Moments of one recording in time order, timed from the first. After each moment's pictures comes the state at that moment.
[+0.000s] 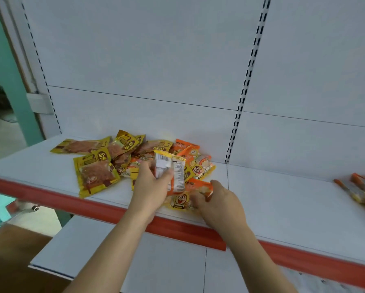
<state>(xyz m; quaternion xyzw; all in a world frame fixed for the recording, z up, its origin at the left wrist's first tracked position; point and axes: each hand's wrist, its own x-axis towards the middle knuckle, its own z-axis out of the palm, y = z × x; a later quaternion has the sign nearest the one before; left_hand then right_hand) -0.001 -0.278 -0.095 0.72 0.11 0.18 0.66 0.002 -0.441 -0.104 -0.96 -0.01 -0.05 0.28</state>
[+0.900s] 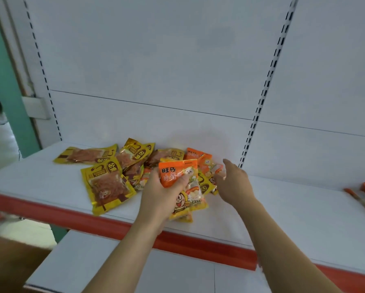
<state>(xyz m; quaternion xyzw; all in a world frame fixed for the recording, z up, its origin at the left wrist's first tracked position) 0.009 -0.234 -0.094 0.68 0.06 0.15 0.71 0.094 -0.419 -0.091 -0.96 -0.02 -0.11 0.26</state>
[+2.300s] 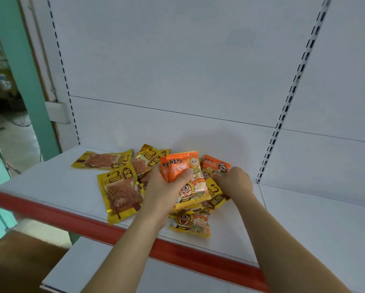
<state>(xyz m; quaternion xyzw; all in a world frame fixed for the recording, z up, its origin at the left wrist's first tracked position) 0.037 -0.202 -0.084 0.68 0.08 0.14 0.72 0.152 -0.376 -0.091 -0.95 0.09 -0.06 0.30</state>
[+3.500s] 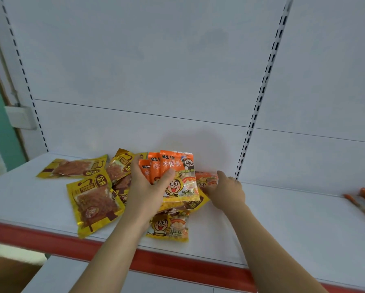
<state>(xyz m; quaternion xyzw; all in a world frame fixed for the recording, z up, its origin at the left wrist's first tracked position) 0.048 -0.217 -0.079 0.72 0.08 0.19 0.66 0.141 -0.414 -0.111 -0.97 0.07 -0.04 0.22</state>
